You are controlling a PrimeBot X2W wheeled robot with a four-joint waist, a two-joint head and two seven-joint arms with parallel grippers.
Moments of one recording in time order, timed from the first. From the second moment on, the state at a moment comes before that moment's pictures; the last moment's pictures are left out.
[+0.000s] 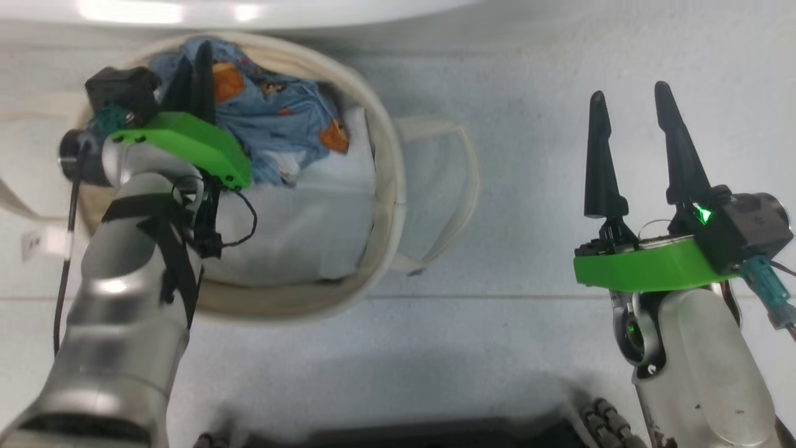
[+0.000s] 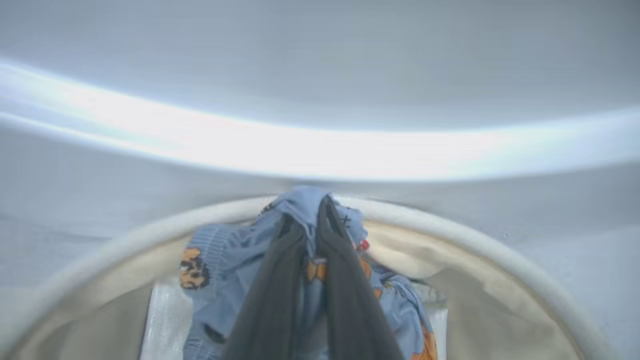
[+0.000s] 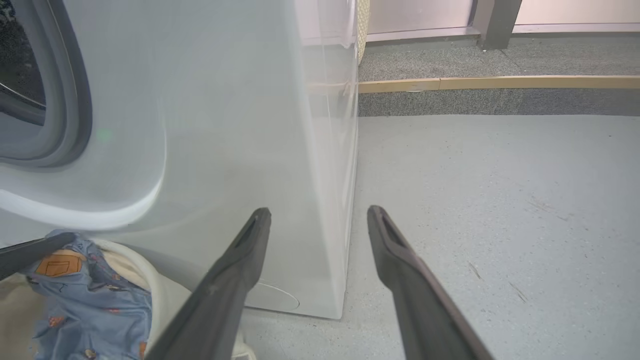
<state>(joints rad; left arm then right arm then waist) -1.02 0.09 -0.17 0.98 -0.31 0.04 -0.25 -0.40 -0.05 0.13 -0.01 0.11 0.13 -0.25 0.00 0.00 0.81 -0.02</state>
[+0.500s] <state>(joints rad) -0.57 0.03 0.02 0.34 -0.17 -0.06 -0.25 -0.32 -0.05 0.15 0.08 0.17 0.13 -0.25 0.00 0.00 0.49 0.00</state>
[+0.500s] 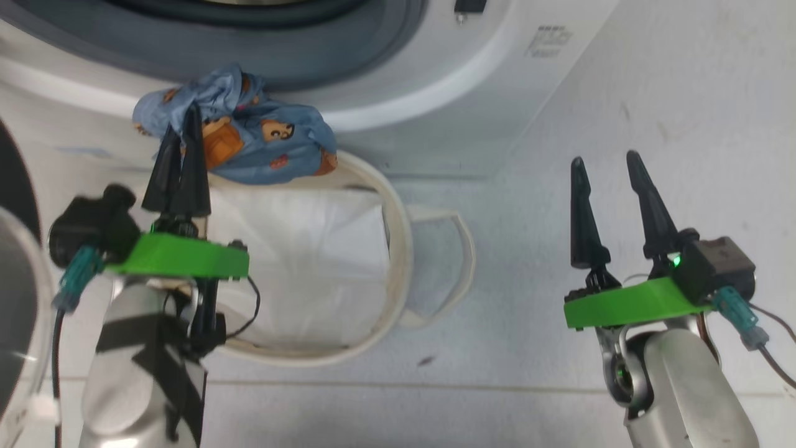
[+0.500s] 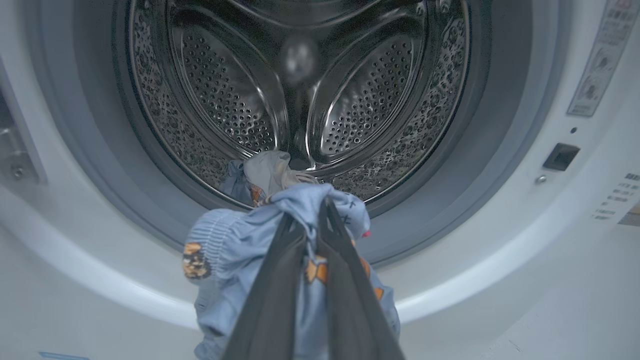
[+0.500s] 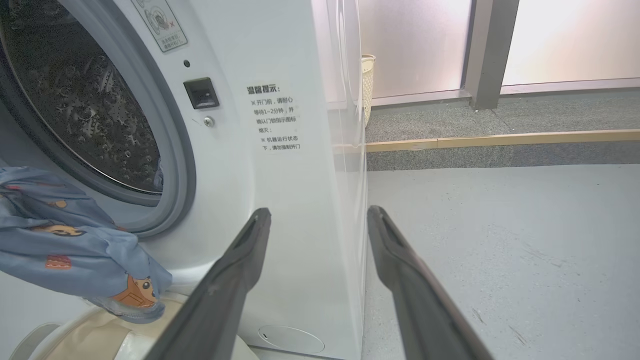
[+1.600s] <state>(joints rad) -0.21 0.03 -0.02 0.00 -0.28 -0.01 -0.26 -0.18 -0.05 0.15 0.09 0.25 0.13 -0.25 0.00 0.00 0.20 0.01</state>
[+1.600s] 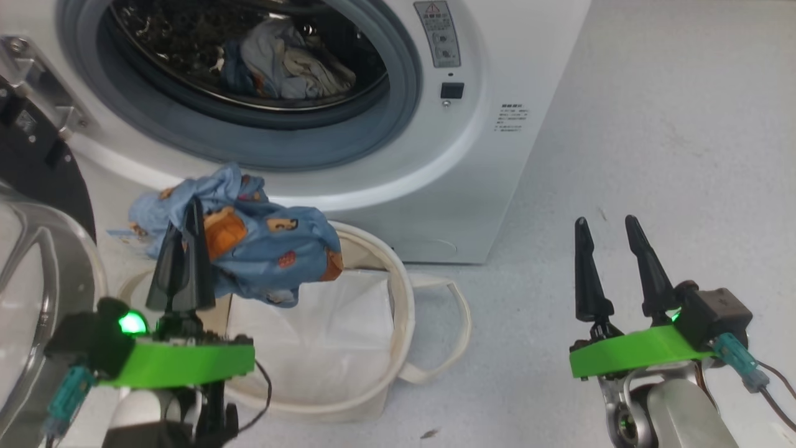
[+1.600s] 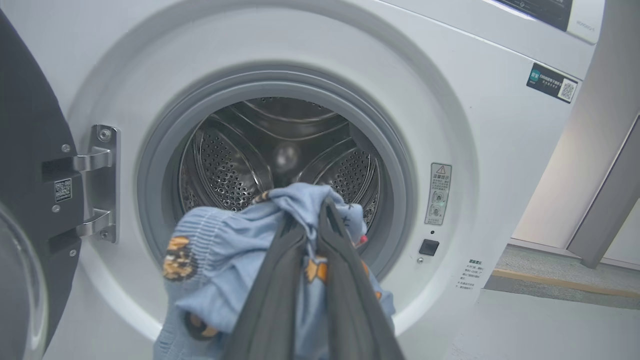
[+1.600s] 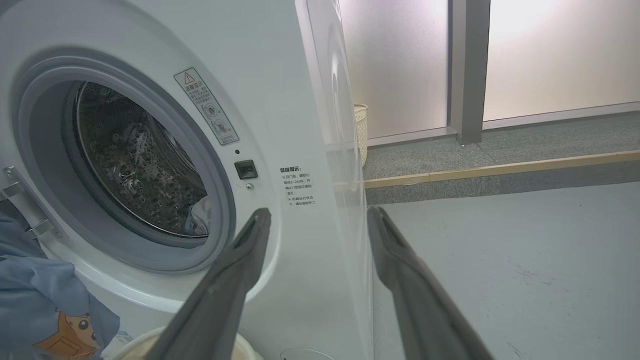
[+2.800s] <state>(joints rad) -1.34 0.10 0.25 0.52 -0.21 -0.12 -0.26 -0.41 -0.05 0.20 -0.01 0.29 0.13 -0.25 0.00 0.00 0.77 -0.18</state>
